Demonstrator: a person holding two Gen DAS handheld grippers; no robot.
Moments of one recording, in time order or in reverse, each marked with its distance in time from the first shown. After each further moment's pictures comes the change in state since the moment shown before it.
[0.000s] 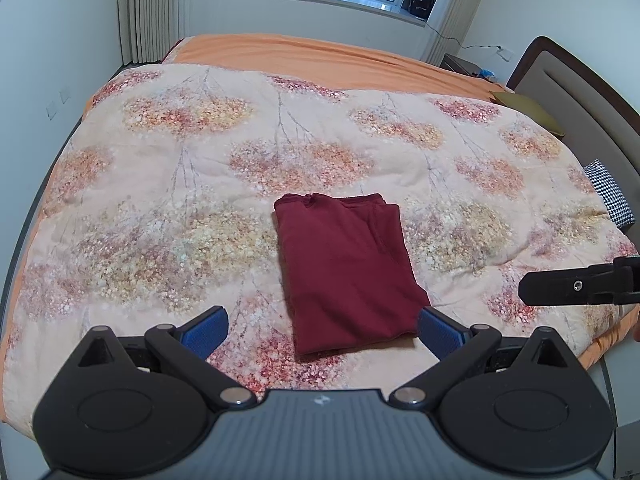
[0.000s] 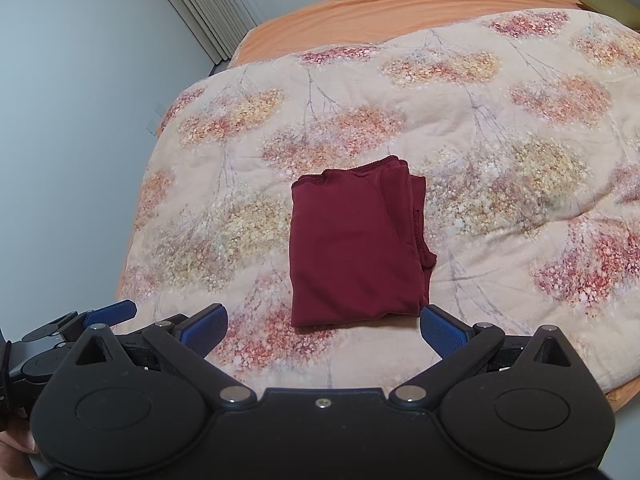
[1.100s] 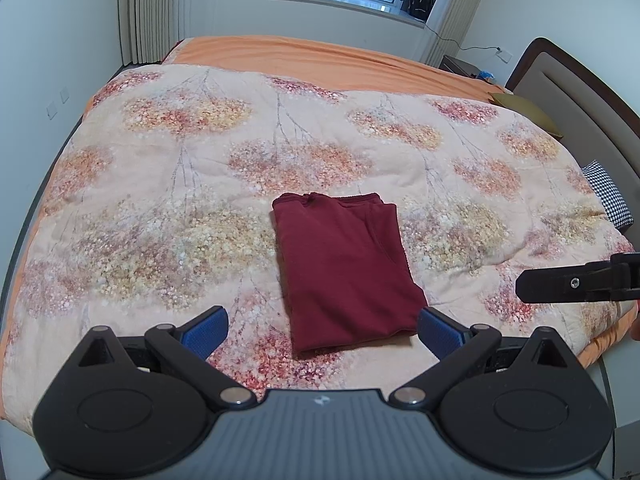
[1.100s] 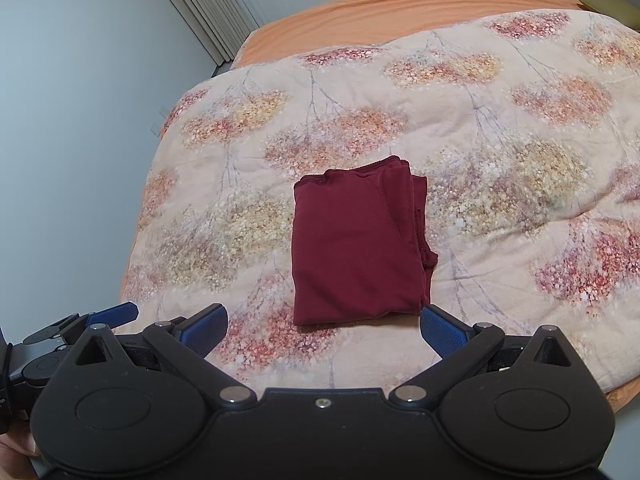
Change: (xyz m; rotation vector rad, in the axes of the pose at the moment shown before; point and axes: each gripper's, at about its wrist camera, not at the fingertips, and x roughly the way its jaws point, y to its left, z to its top) left arm -0.003 -0.001 -0.002 0.000 -0.001 0.001; right arm -0.005 0.004 -0.002 0.004 -0.007 0.004
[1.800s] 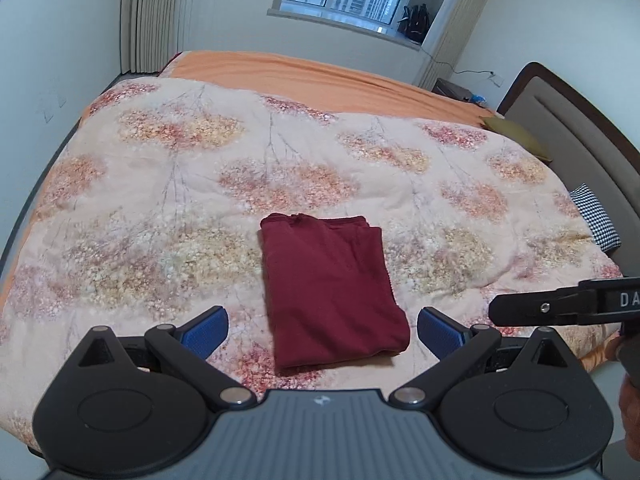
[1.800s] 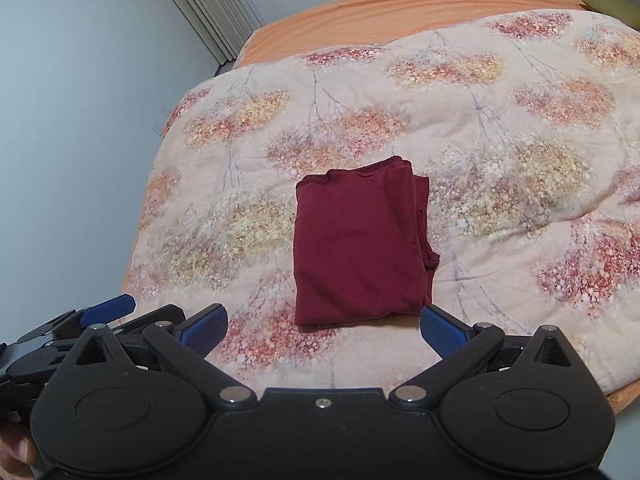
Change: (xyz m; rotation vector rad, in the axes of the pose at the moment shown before) left arm -0.011 -0.005 0.003 -0.039 -0.059 -0.042; right arm 0.001 0.000 0.001 0.001 0.000 0.007
